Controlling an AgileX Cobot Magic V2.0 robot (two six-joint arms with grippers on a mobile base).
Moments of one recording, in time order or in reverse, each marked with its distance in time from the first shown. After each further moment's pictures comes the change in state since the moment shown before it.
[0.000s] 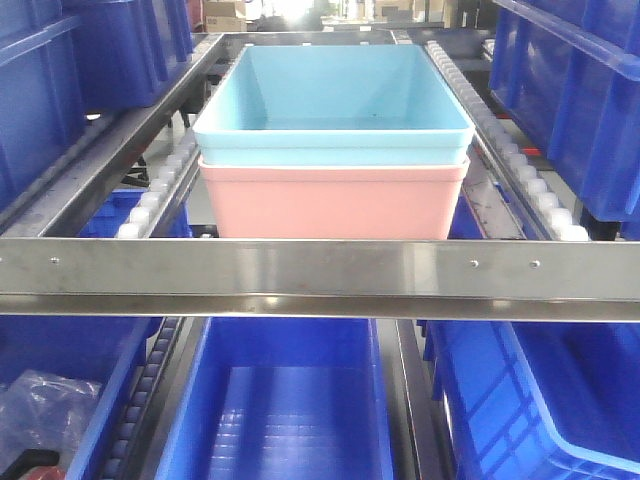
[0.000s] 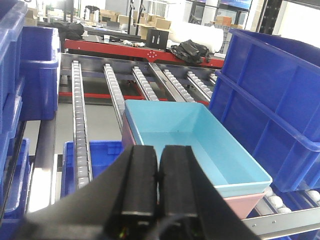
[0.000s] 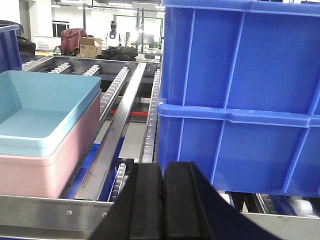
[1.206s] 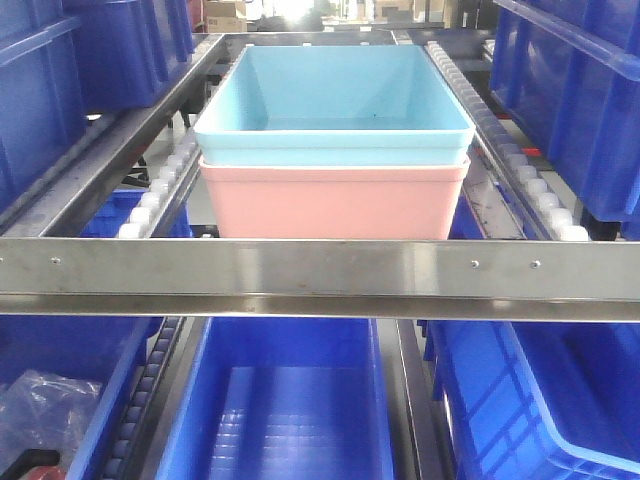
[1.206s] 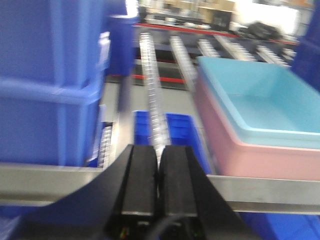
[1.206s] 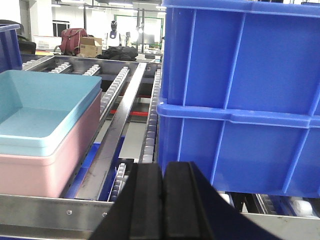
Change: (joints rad) left arm 0.277 -0.332 0.349 -0.428 0.053 0.444; right arm 0.000 0.000 0.000 -0.004 0.000 0.004
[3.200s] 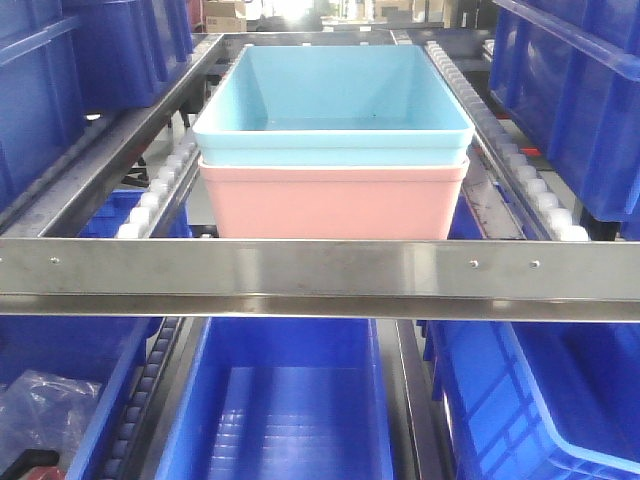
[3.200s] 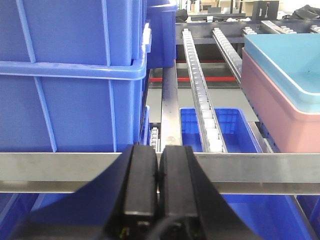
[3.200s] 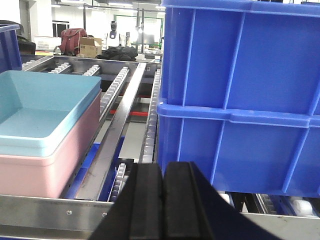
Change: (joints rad) left arm 0.102 -0.123 0.154 0.155 -0.046 0.011; right arm 0.000 -0.002 0.000 0.000 0.000 0.004
